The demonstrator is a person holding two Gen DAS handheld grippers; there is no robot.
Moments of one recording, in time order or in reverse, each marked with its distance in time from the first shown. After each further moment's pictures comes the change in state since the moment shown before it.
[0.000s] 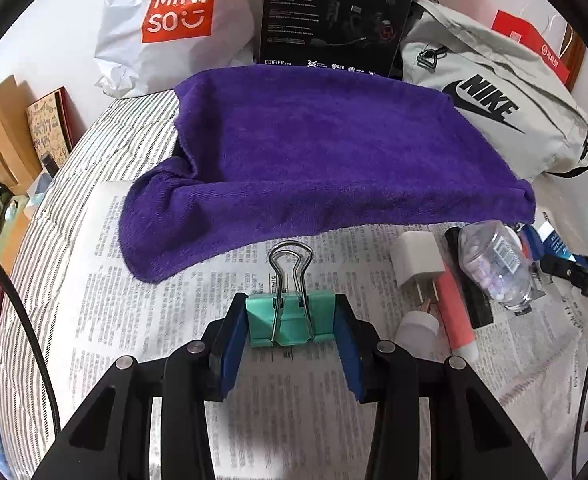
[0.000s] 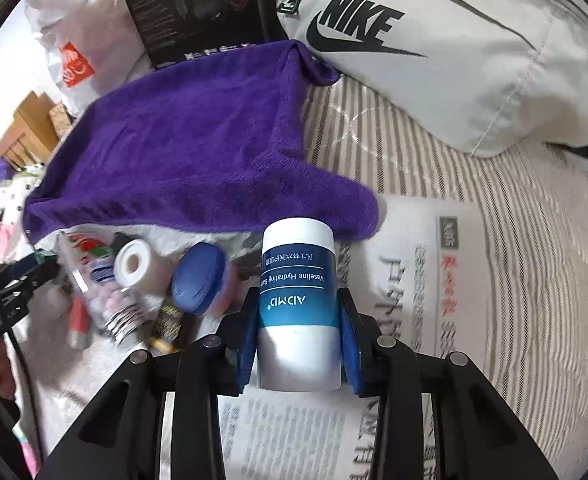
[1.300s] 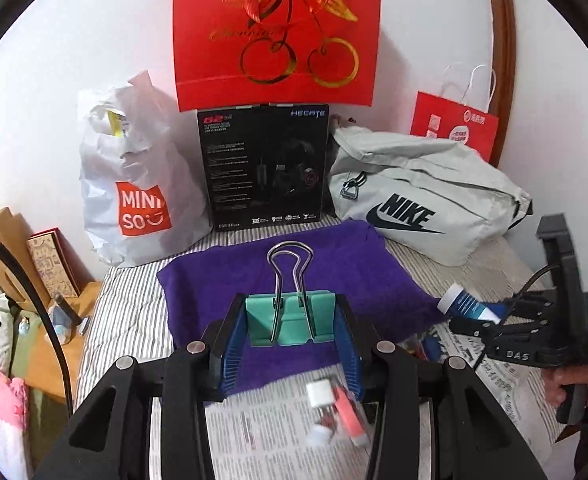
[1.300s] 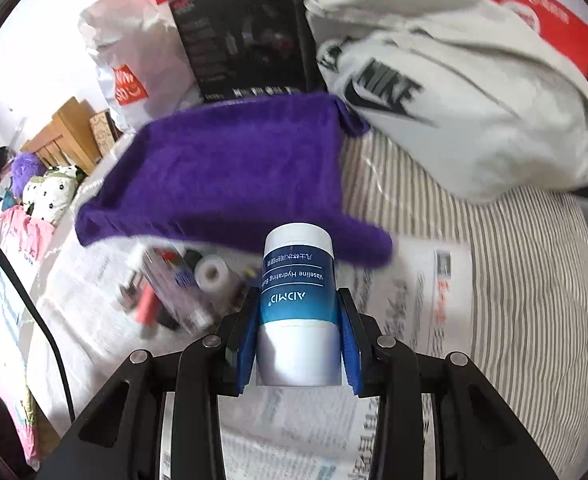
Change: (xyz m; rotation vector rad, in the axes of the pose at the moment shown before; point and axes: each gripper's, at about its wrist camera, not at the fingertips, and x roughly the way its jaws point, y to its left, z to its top) left arm -0.121 -0.063 0.090 0.176 -0.301 -0.046; right arm -0.059 0.021 0.017 -0.083 -0.104 0.072
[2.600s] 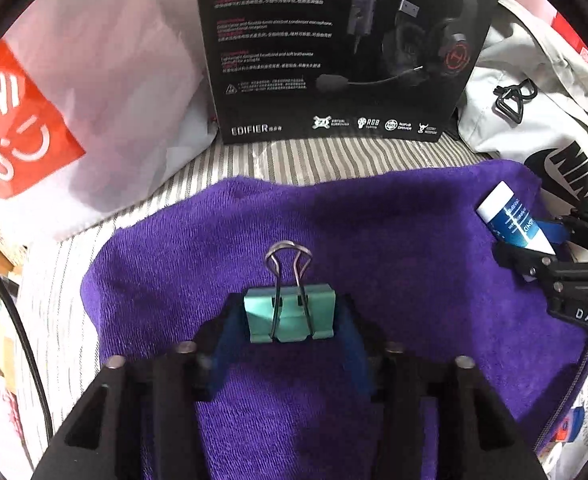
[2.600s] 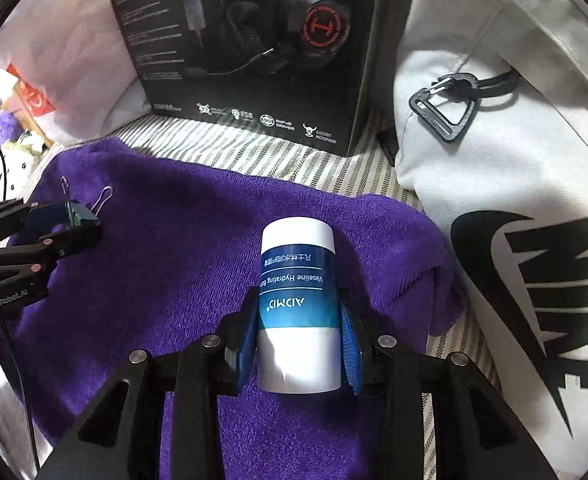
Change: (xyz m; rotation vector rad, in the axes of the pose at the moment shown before) left arm 0.257 0.074 0.016 -0.058 0.403 0.034; right arm 0.192 0.025 0.168 -0.171 0.133 -0.068
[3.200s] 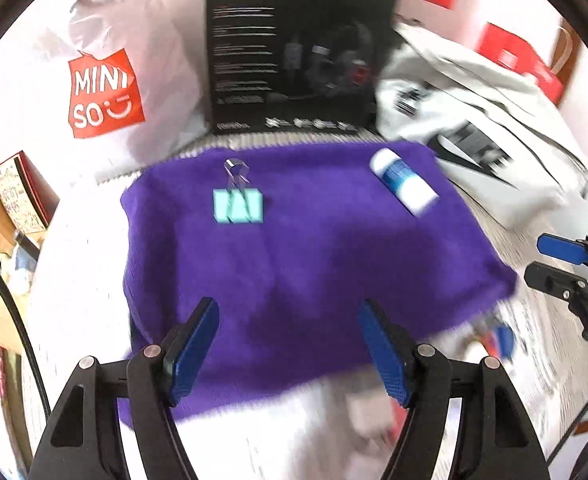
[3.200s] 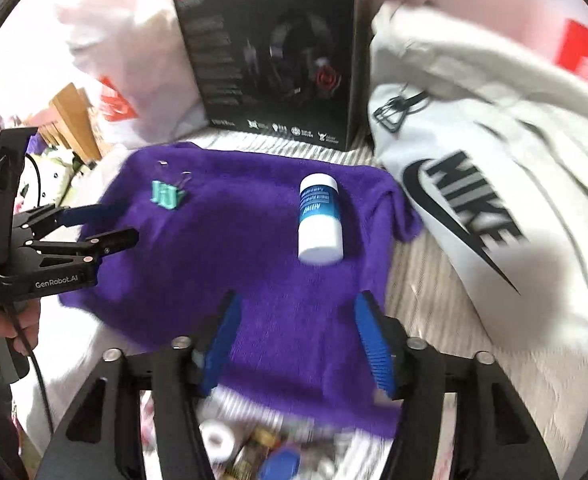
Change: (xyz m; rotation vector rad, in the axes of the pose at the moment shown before) left arm -0.114 -0.038 -0.096 -0.029 -0.085 -0.065; right arm -0.130 0.006 -0.088 0.065 -0.114 0.040
